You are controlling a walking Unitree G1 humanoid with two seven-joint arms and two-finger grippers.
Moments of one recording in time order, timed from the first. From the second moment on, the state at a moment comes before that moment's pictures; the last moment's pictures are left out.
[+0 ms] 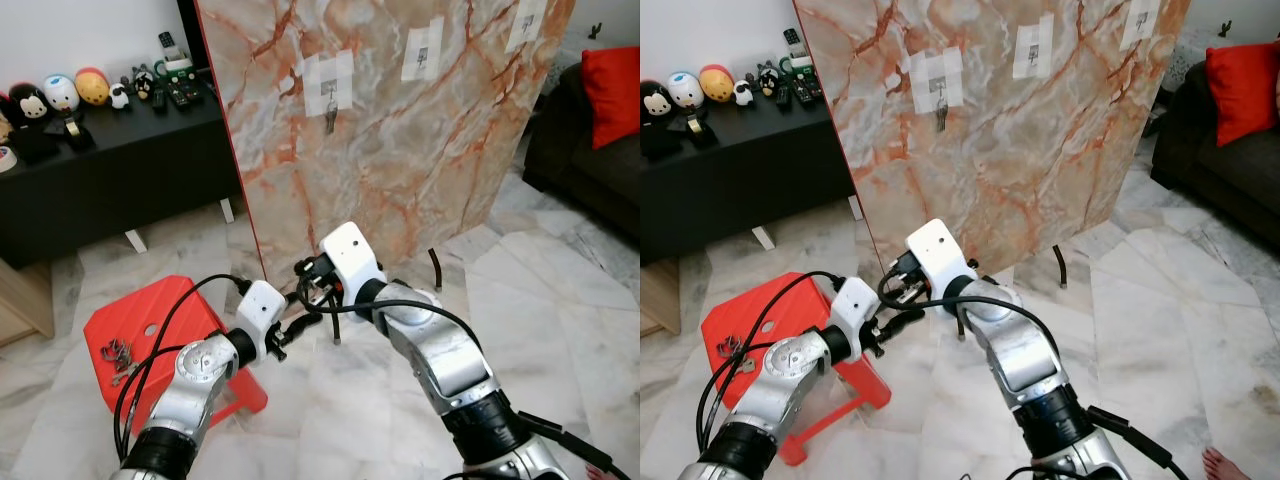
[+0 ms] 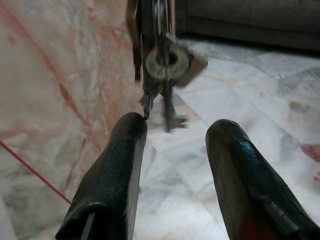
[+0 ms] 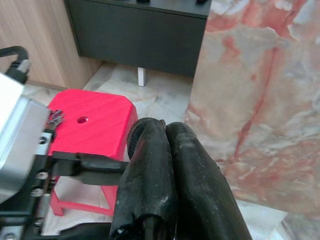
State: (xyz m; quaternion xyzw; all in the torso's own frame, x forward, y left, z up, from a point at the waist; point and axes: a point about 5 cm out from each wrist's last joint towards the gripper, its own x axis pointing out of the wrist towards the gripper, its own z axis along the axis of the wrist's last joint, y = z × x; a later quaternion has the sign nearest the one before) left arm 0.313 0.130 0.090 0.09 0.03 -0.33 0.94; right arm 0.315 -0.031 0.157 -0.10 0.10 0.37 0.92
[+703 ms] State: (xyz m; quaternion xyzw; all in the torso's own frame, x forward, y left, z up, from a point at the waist) left arm 0.314 0.135 0.086 0.10 0.03 -0.30 0.95; right arm 0.315 -0.030 0.156 -0.09 0.10 0.36 0.92
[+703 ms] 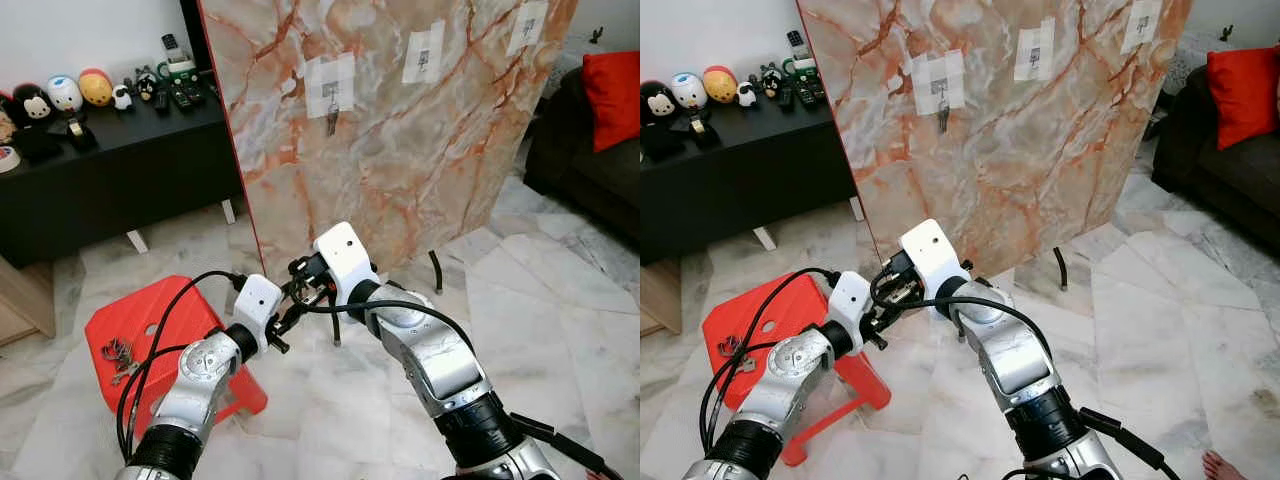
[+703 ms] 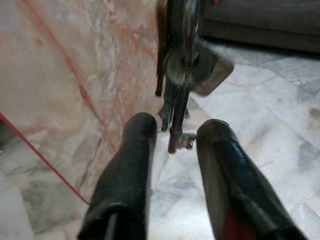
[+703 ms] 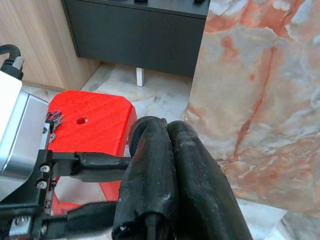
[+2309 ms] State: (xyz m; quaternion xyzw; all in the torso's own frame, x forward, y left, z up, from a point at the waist) left arm 0.316 0.139 0.077 0.10 0.05 -0.26 0.96; right arm 0.322 -0.036 0.164 -0.08 0.09 0.31 0.94
